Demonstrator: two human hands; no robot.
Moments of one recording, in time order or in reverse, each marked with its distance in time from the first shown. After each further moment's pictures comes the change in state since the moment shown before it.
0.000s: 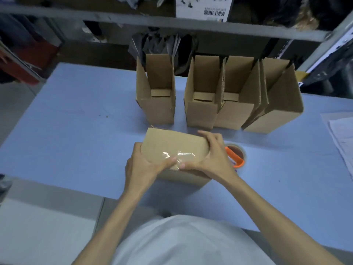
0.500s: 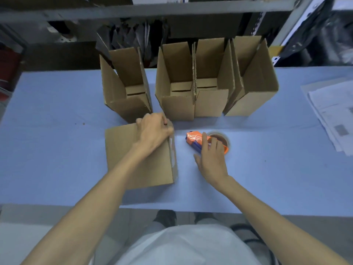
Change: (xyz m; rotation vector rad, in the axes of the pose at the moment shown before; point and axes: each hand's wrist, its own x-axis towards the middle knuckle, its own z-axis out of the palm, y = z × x) left_hand 0.093 0.064 0.087 0.661 -0.128 0.507; right_hand -0.003 0.093 0.007 -0.685 0.113 0.015
